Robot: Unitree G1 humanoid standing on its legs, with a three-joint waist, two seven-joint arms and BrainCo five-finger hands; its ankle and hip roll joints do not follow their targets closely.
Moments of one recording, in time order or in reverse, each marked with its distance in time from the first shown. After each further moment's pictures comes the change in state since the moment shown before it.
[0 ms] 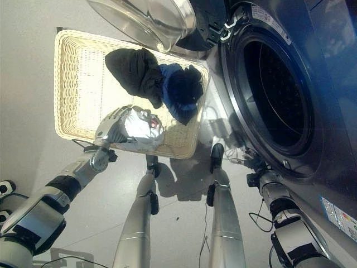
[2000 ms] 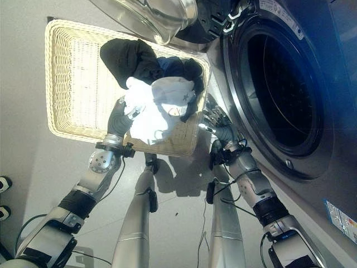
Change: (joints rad) left arm 0.248 -0.139 0.285 -0.660 -0.472 -0.270 -0.252; right arm 0.173 0.069 -0.004 -0.925 0.285 -0.047 -0.005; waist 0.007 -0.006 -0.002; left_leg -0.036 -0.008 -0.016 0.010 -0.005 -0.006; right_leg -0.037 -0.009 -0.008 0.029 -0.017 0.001
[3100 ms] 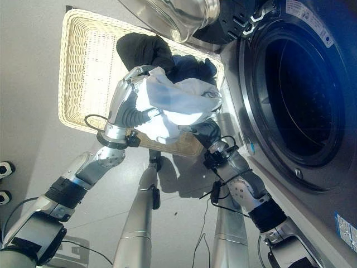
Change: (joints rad) left arm -0.108 0.099 -0.057 -0.106 0.708 0.099 0.460; right arm -0.021 0.001 0.069 -0.173 0.187 0.076 0.081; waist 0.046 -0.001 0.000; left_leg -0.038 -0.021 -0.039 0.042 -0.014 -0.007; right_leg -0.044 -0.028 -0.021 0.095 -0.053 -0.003
